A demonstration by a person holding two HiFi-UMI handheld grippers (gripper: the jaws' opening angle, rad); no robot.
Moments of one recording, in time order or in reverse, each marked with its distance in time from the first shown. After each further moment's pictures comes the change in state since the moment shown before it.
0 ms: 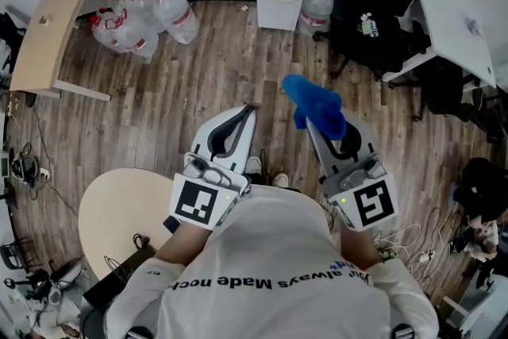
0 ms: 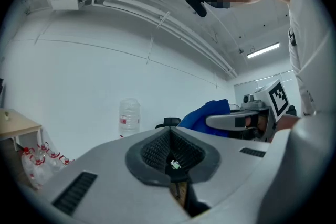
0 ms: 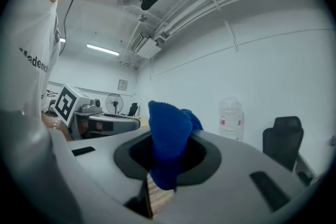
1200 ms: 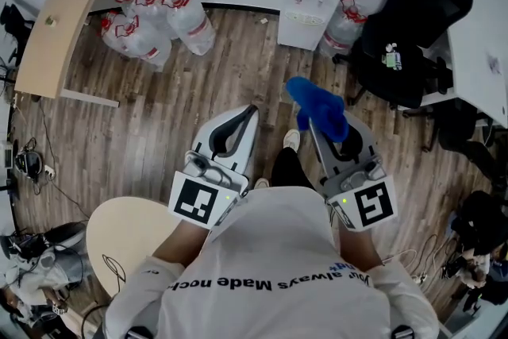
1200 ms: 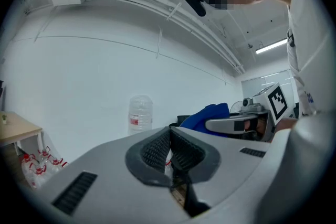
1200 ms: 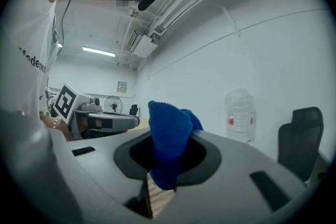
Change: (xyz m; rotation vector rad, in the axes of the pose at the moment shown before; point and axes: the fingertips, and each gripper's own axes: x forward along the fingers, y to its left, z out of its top) left arm 0.097 0.154 -0.004 0.011 0.037 0.053; right arm 0.171 -0.072 -0.003 0.048 -0.009 0.048
